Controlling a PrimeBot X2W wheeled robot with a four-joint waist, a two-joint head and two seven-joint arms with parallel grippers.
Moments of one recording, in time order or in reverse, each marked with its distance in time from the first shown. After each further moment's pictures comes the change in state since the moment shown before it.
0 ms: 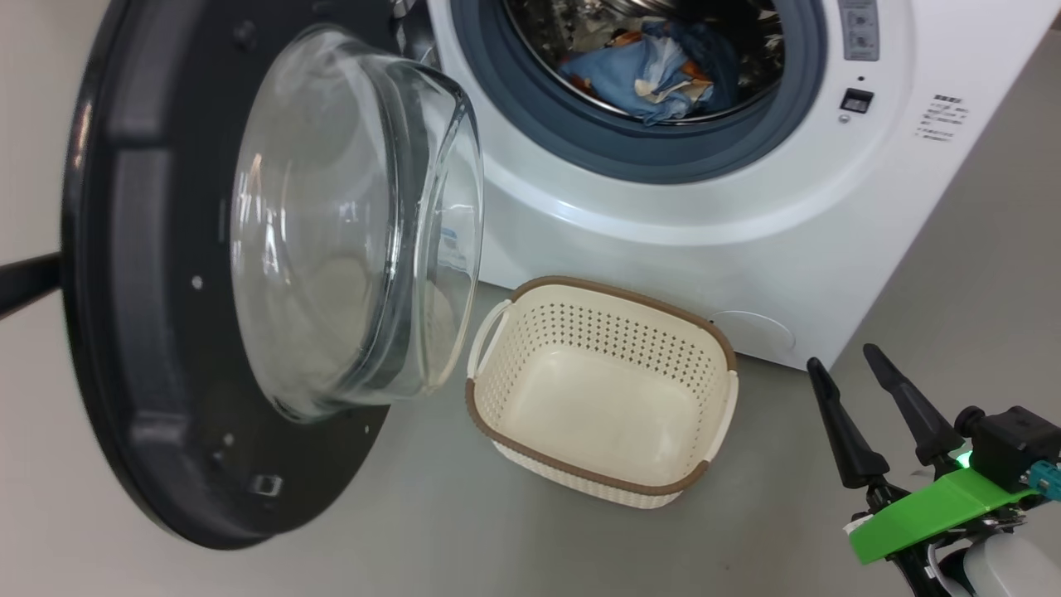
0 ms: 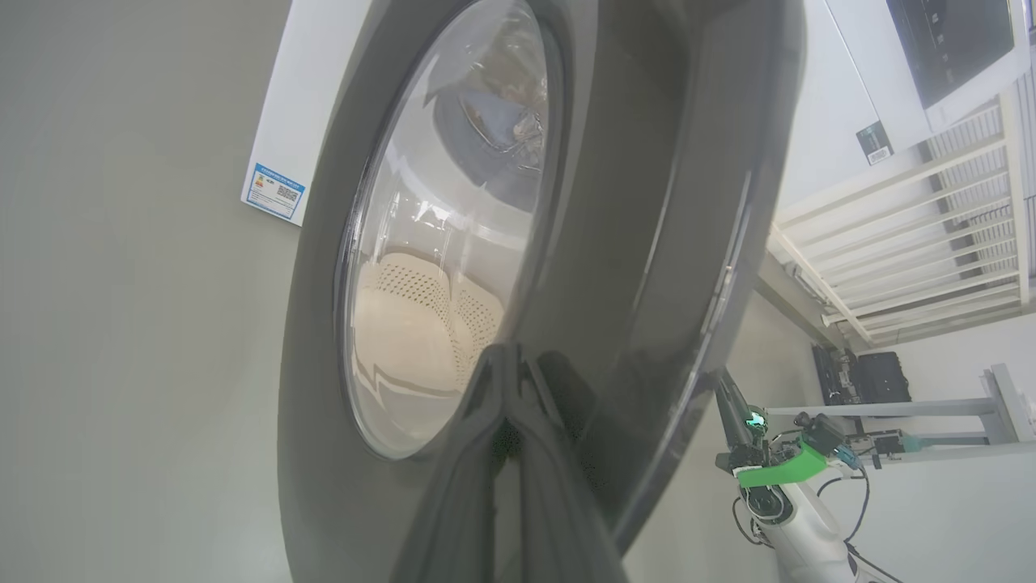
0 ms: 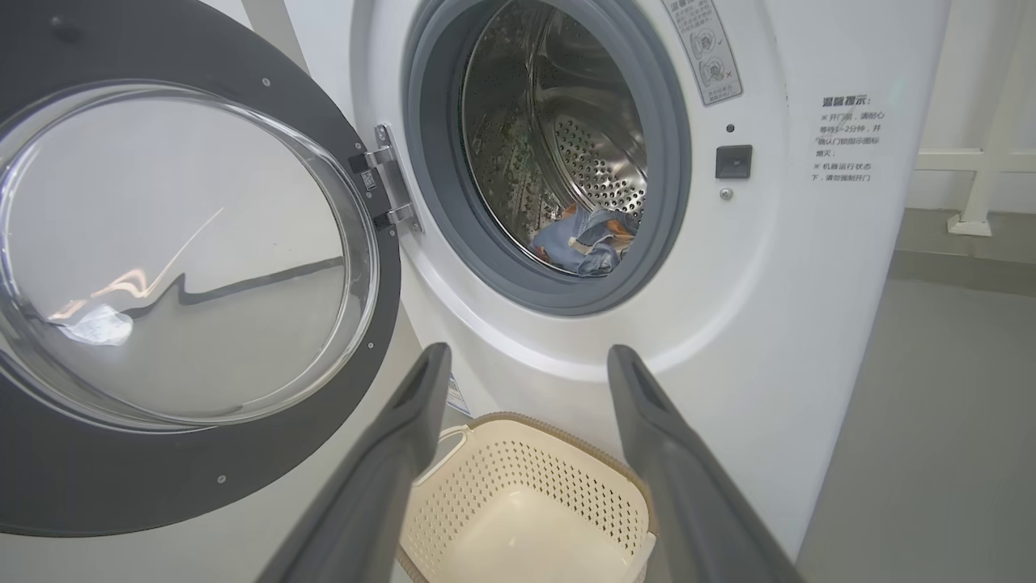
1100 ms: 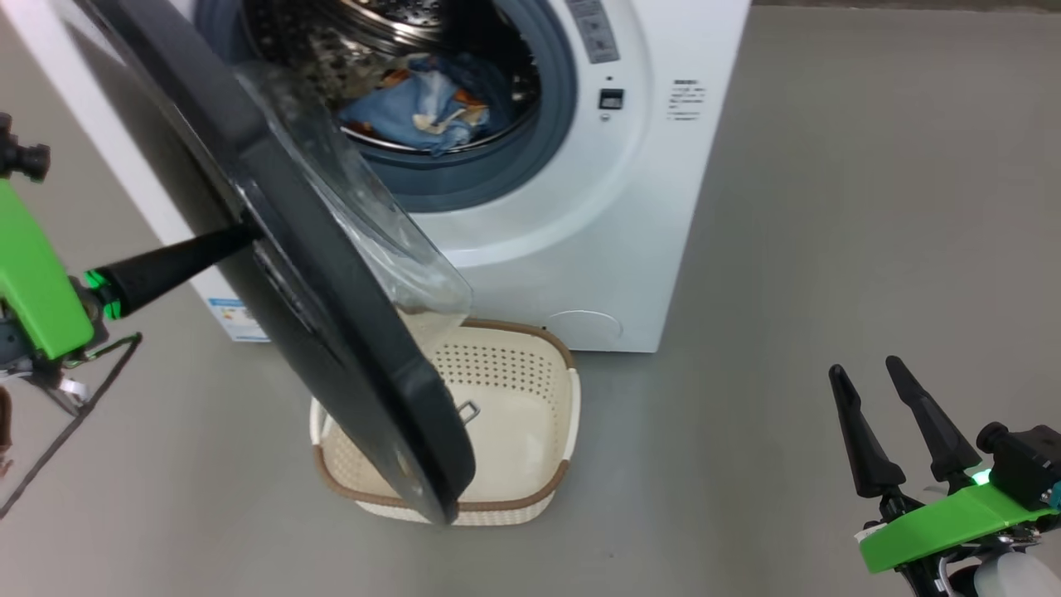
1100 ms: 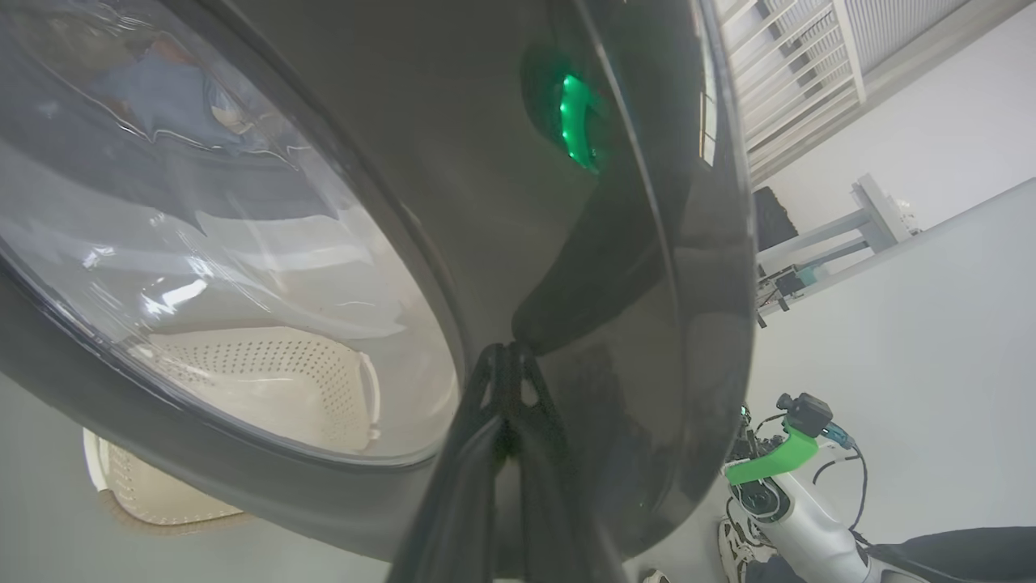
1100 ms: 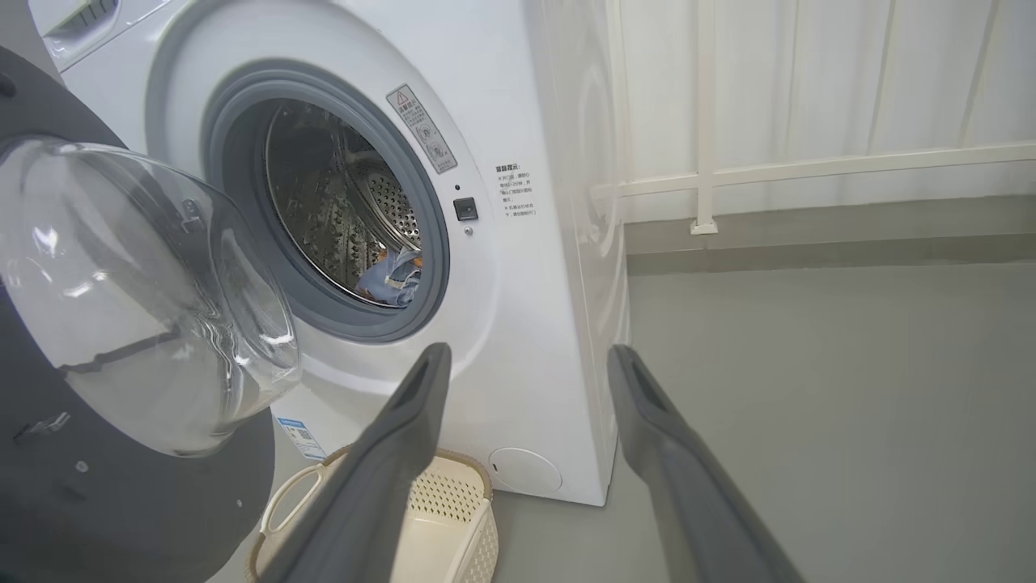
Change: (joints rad) left arm 0.001 -0.141 -0.090 -0.146 0.080 0.000 -0.126; right arm 0.058 0.049 -0.090 -0.021 -0.009 0.000 0.000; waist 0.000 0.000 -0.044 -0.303
